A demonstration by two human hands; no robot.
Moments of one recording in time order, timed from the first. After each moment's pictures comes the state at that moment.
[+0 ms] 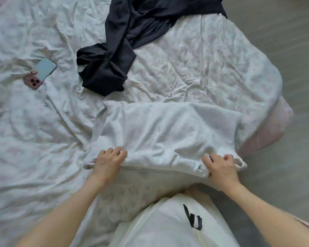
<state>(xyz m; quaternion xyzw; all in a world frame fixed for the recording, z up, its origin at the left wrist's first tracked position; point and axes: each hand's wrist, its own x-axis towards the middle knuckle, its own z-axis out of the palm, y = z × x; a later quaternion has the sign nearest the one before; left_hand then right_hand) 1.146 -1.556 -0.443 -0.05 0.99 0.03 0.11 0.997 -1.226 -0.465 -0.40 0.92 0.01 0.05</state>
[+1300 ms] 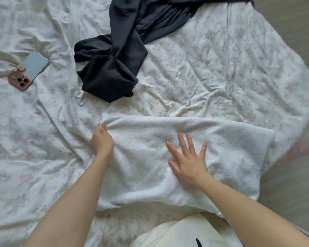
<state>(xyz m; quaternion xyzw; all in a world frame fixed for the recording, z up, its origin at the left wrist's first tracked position) 1.052 -1.653 -0.526 -0.62 0.70 0.37 0.00 0.981 -1.392 -0.540 -0.37 0.87 0.07 0.31</state>
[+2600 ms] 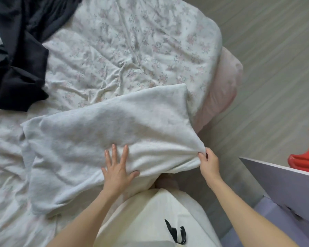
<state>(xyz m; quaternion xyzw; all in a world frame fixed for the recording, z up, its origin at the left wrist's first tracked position) 1.097 -1.397 -0.519 -0.17 0.89 0.21 0.37 1.036 -1.117 -0.533 0.29 0.82 -0.45 0.22</state>
